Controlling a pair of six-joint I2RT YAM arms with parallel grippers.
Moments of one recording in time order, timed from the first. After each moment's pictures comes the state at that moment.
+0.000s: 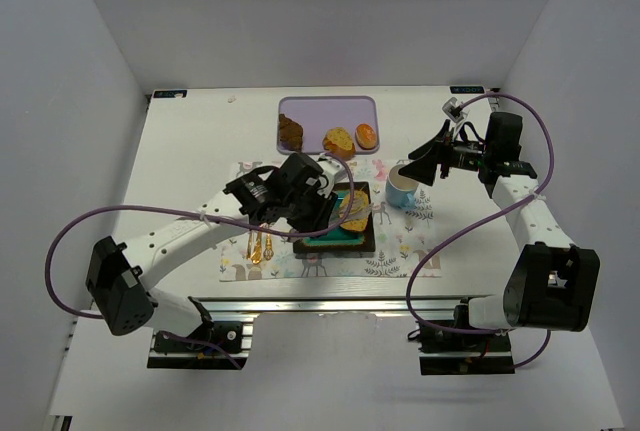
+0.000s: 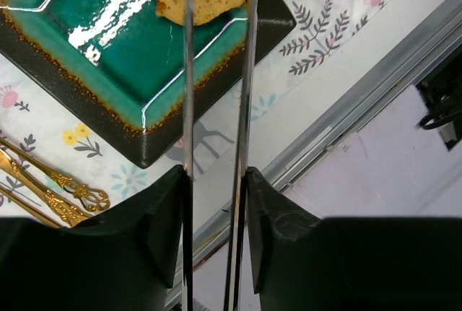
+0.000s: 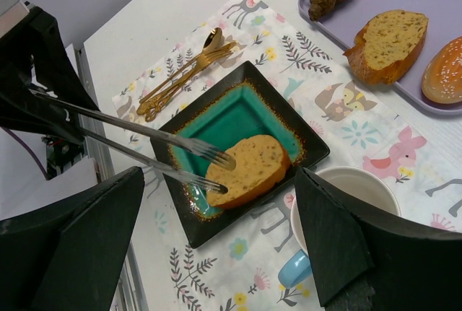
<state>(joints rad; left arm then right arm) -0.88 1.41 1.24 -0.74 0.09 -0.23 -0.05 1.36 1.00 -0.17 -1.22 -0.09</state>
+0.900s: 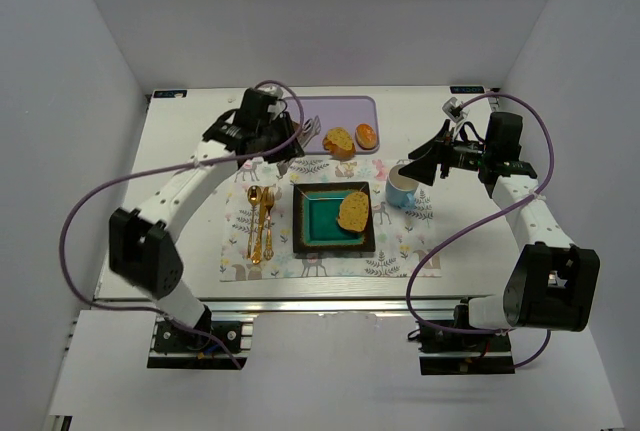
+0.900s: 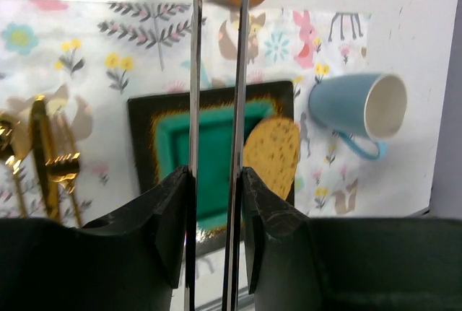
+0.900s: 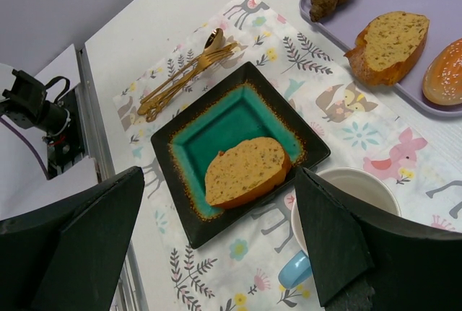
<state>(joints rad) -0.47 1.58 1.45 -0.63 0.08 -0.59 -0.05 1.36 1.00 -0.17 -1.22 -0.08</state>
